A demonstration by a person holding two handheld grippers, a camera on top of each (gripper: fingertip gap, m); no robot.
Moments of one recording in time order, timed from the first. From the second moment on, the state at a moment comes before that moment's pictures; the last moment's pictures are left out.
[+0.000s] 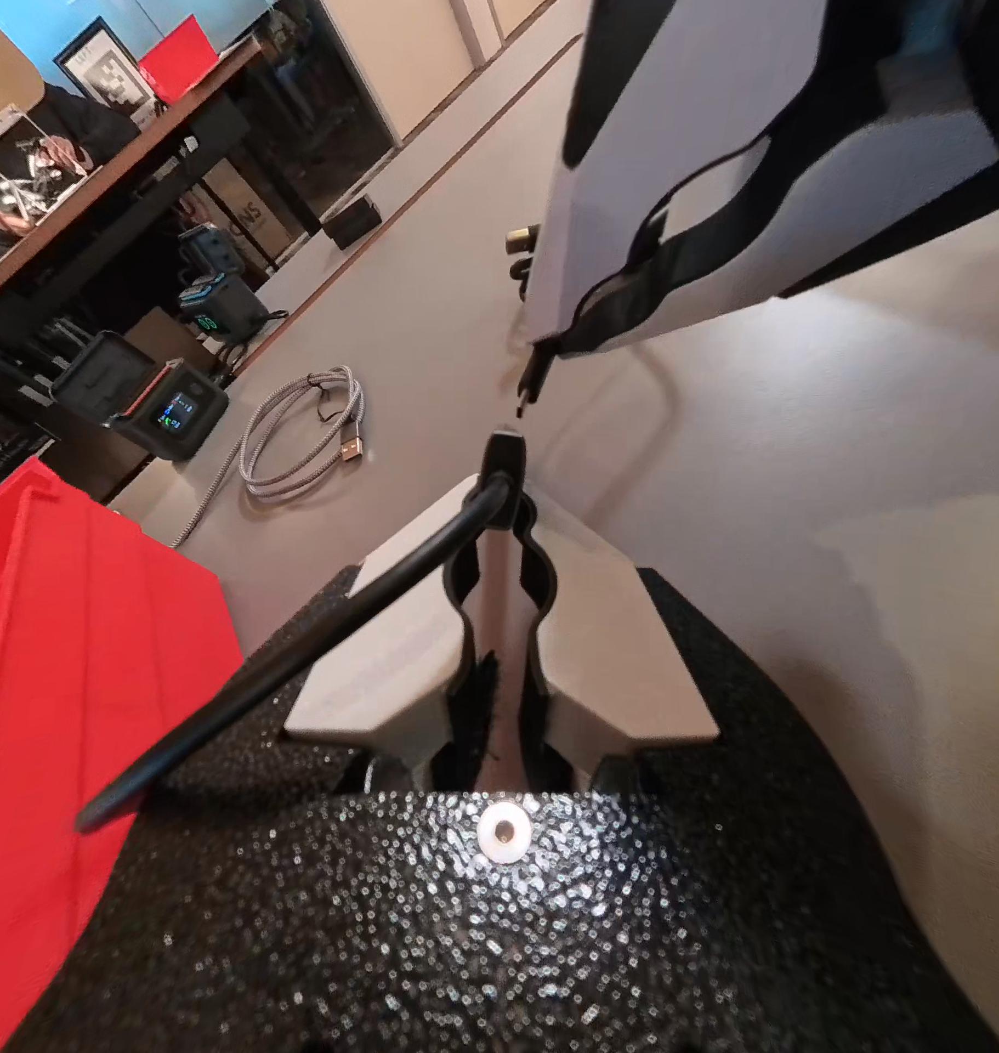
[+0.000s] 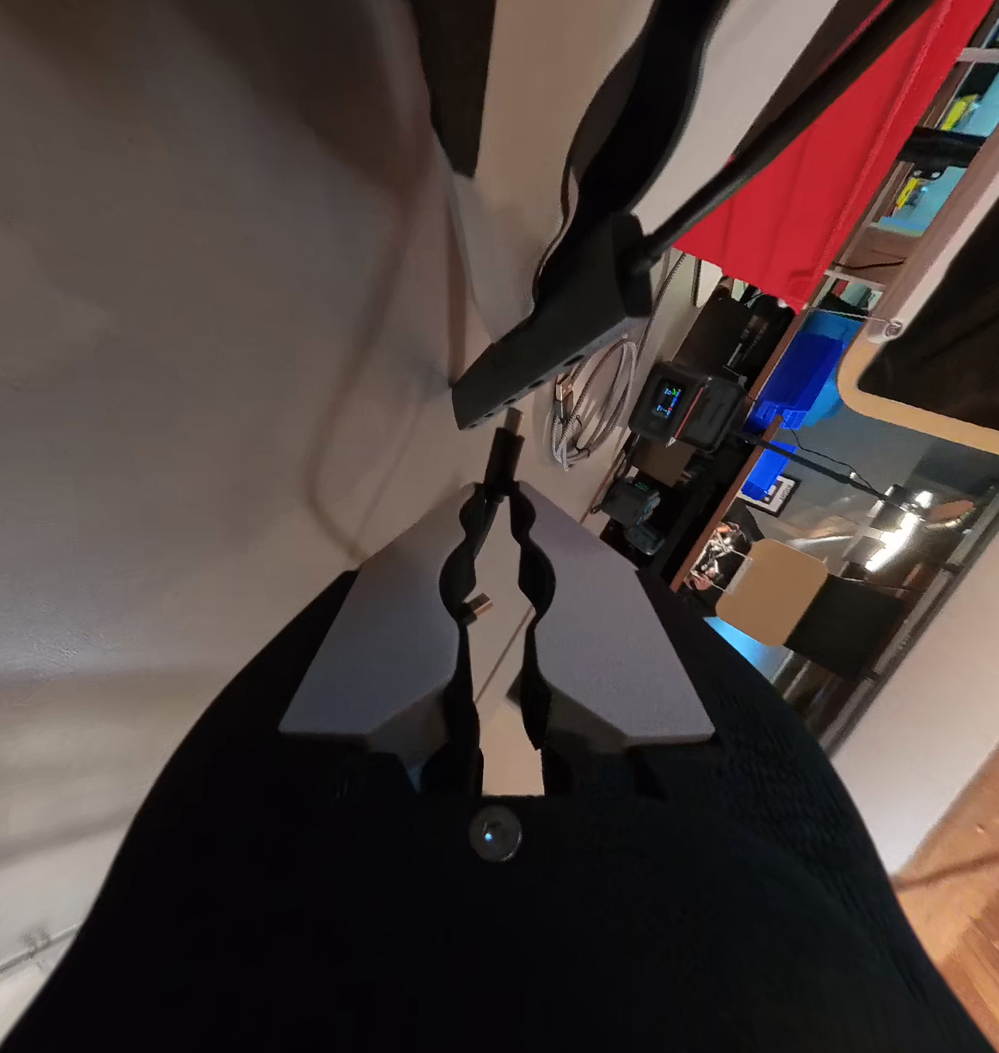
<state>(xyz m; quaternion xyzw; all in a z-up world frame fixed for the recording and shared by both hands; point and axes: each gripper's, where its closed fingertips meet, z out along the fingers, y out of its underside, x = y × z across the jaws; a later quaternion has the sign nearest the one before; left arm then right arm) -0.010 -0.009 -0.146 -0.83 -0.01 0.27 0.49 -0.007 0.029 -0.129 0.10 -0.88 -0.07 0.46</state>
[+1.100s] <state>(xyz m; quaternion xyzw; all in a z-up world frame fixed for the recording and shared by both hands) -0.011 -0.002 -0.145 -0.83 0.01 0.30 0.46 -0.015 0.039 -0.132 0.17 -0.81 -0.25 0.50</state>
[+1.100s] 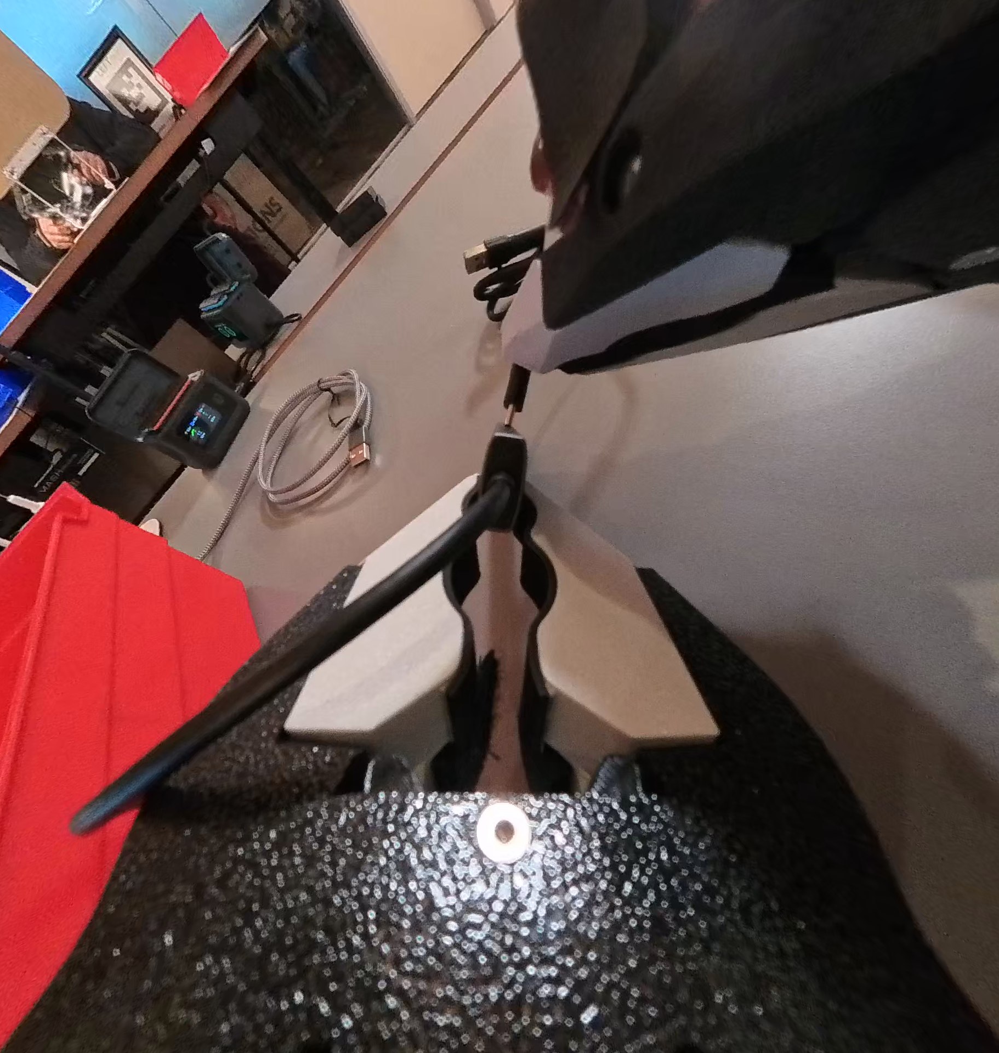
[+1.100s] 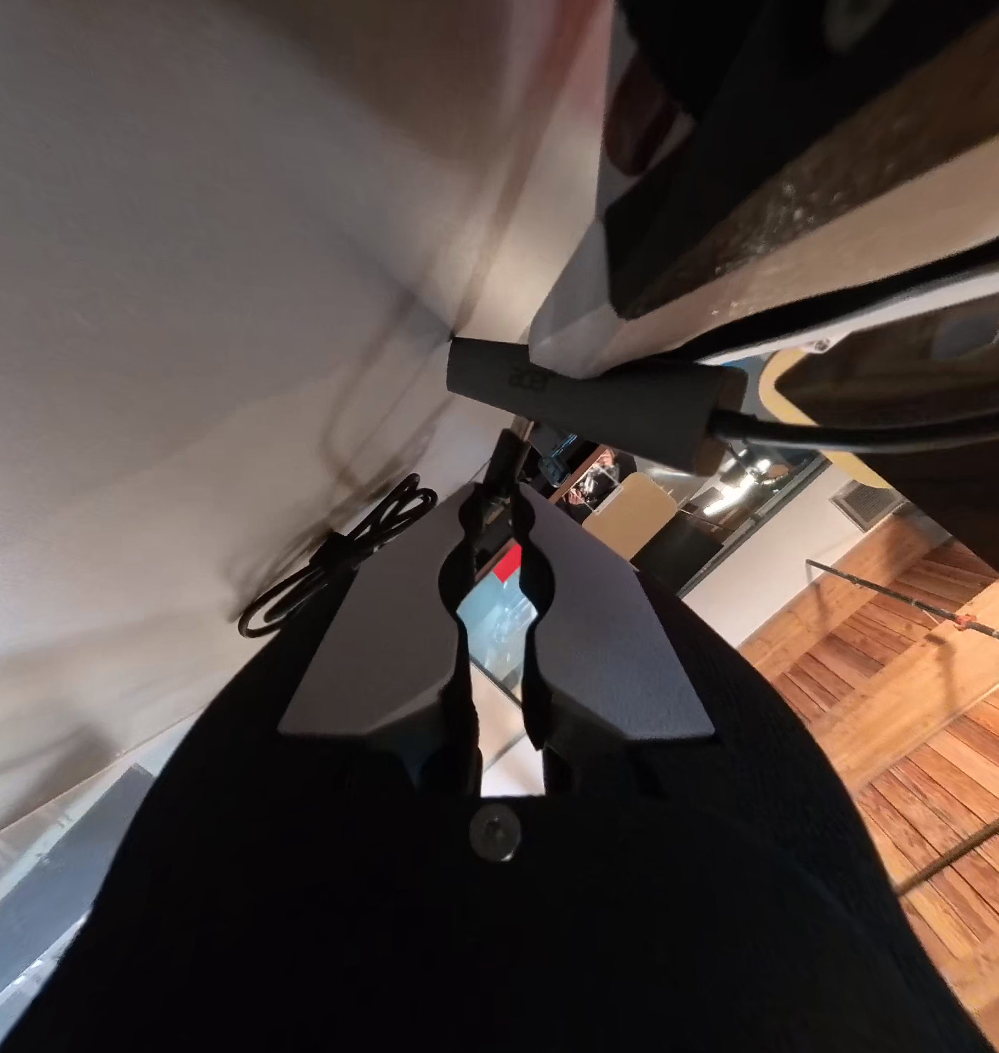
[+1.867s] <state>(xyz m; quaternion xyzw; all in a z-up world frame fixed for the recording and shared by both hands) -0.018 -0.001 -0.134 -0.90 -0.06 0.14 0.42 -0.029 0.042 -0.128 0.12 -0.80 -0.29 0.51</state>
